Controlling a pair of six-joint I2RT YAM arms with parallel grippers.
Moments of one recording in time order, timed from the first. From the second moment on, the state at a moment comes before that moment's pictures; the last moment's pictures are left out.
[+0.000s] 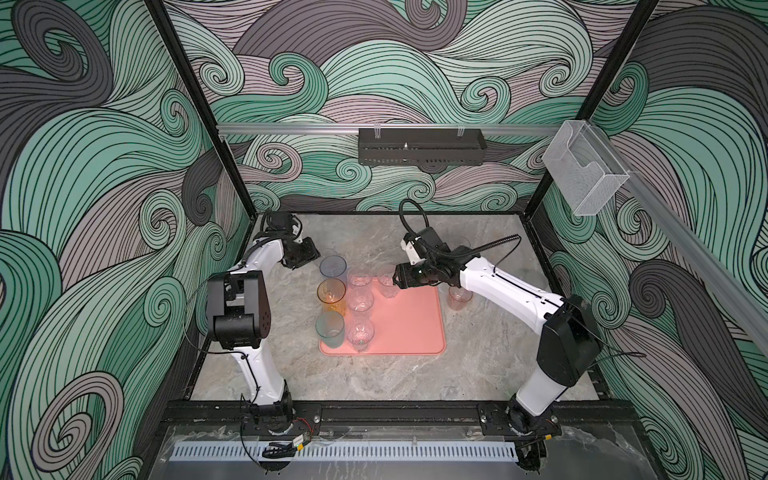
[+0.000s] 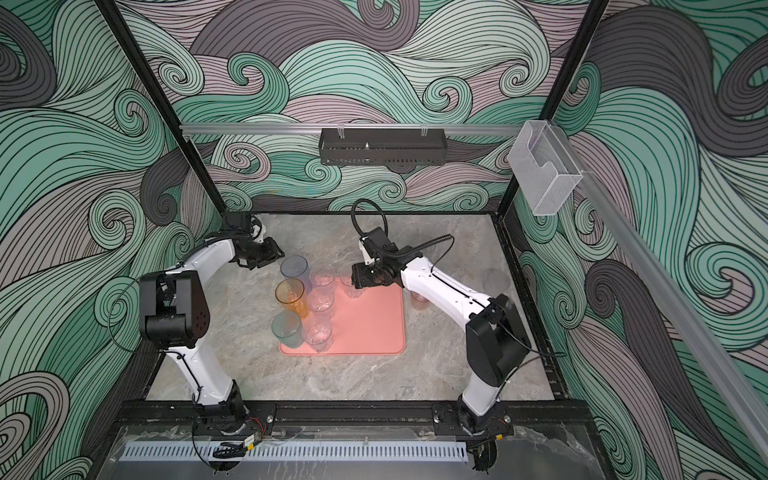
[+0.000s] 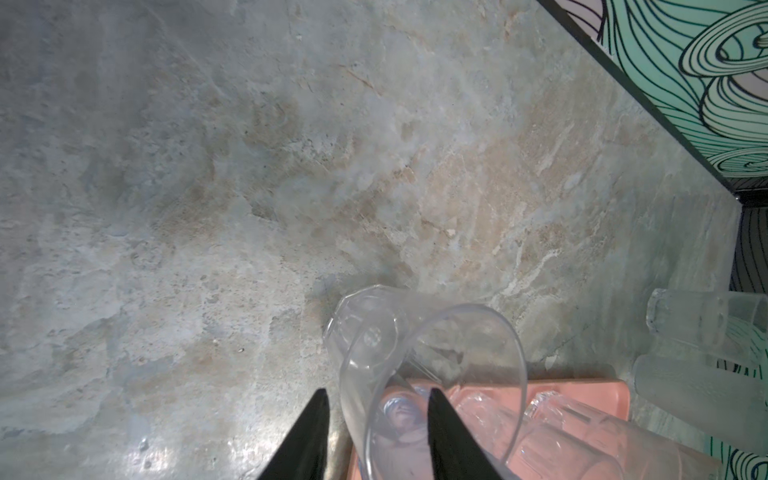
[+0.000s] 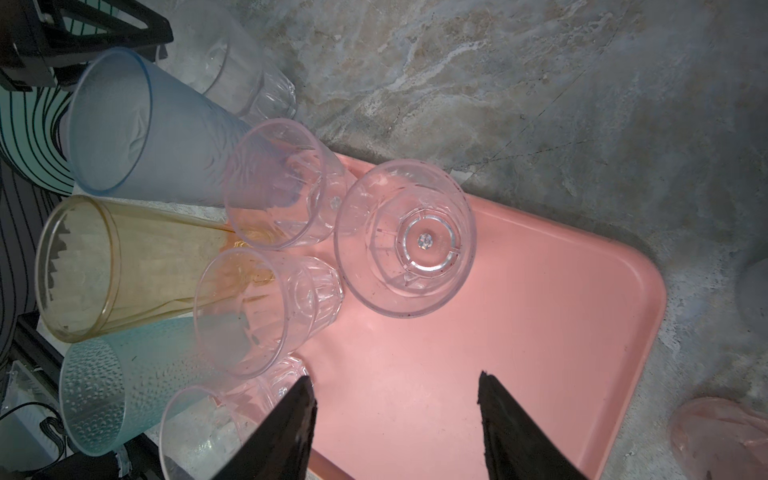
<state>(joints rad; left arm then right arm) 0.06 1.88 1.41 -0.61 0.33 -0.32 0.67 1.70 1.40 -0.67 -0.13 0.39</state>
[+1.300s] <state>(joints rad) -0.29 1.44 1.58 -0.85 -0.08 -0.22 0.62 1.51 1.28 -0.67 -0.08 0.40</state>
